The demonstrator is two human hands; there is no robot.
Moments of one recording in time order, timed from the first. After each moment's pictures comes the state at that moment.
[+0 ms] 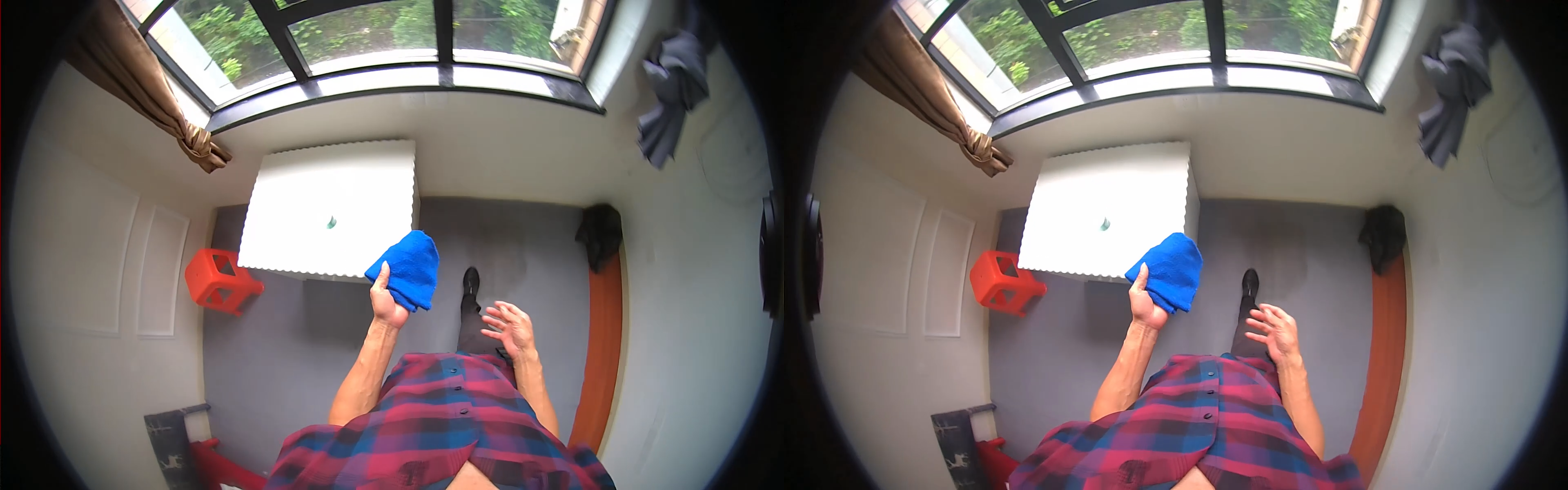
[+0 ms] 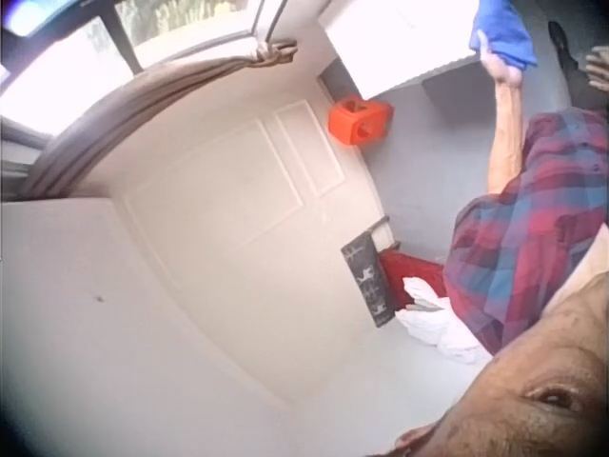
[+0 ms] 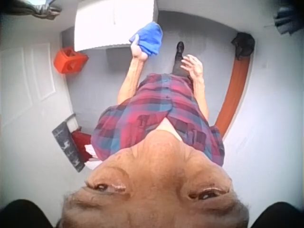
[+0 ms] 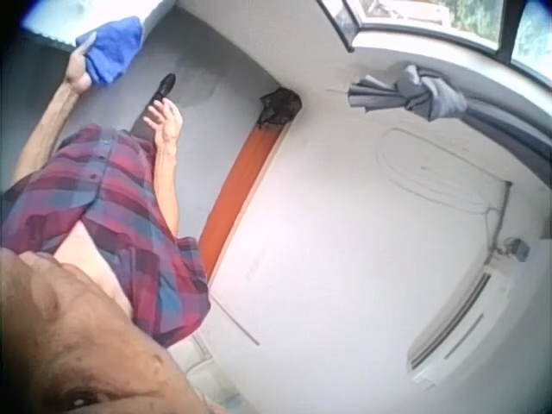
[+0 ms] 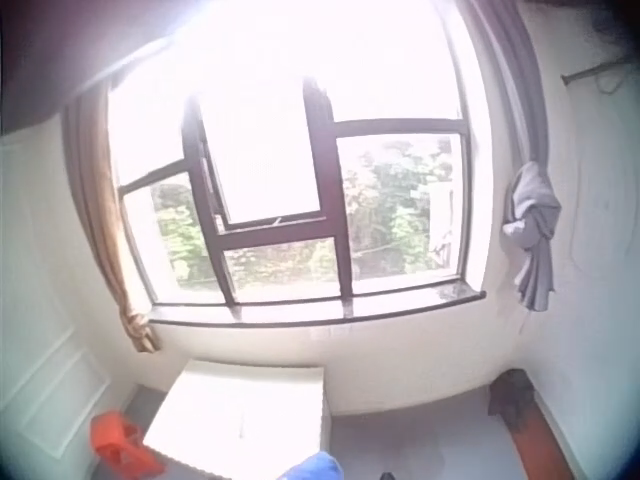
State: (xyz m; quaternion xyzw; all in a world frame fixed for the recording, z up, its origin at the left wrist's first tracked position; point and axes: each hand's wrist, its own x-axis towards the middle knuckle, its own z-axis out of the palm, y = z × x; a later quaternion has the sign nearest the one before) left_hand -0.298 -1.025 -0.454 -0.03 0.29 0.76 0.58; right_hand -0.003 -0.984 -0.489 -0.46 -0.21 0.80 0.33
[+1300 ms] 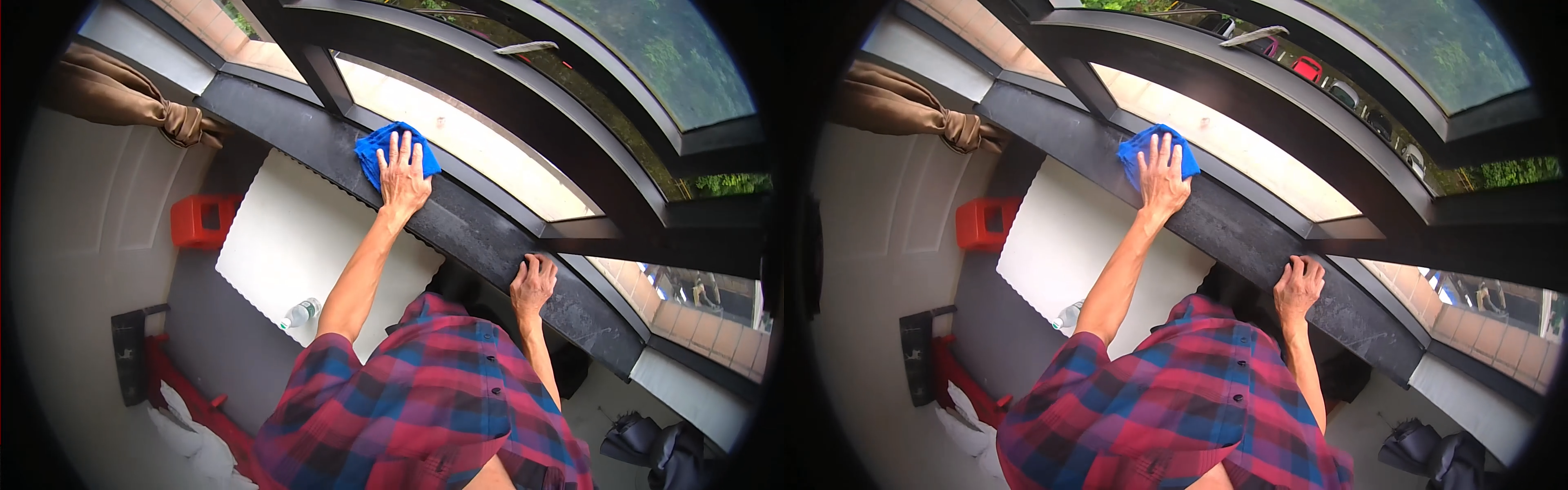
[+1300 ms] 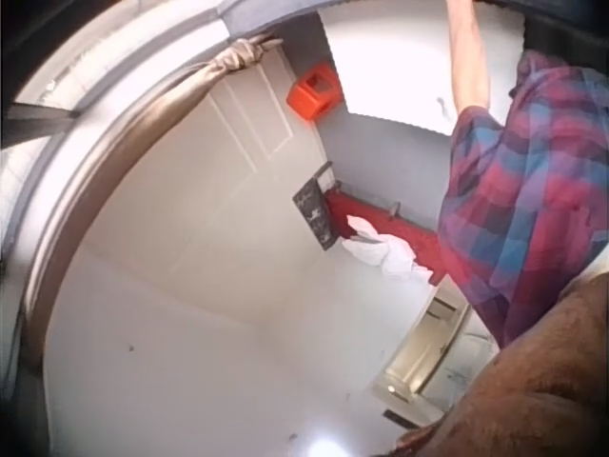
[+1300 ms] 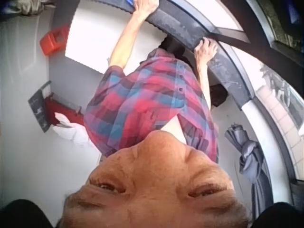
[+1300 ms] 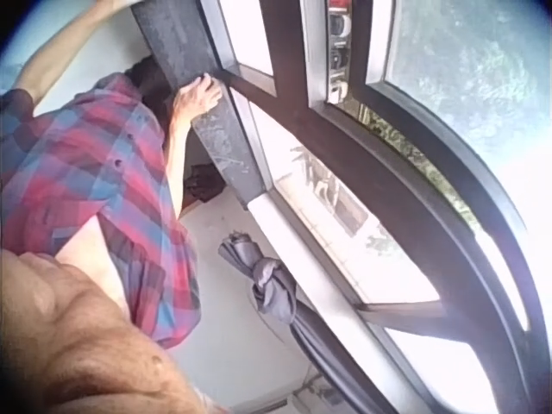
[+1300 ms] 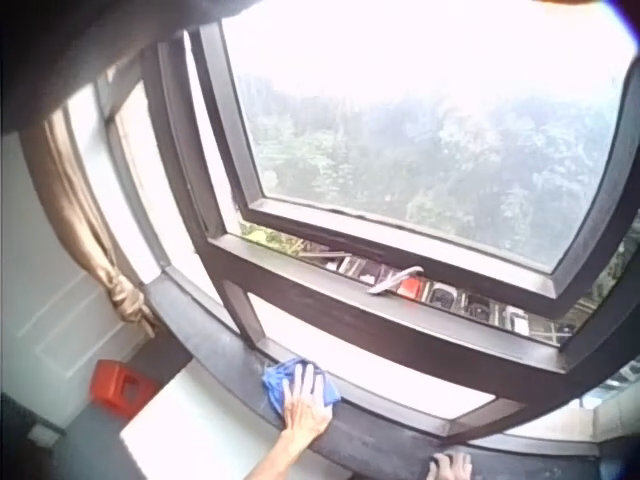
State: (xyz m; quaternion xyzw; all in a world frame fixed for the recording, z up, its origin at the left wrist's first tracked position) left_hand -0.723 -0.391 -0.480 0.42 0.88 0.20 -0.08; right_hand -0.392 -0.293 -0.459 -0.38 -0.90 0.07 0.21
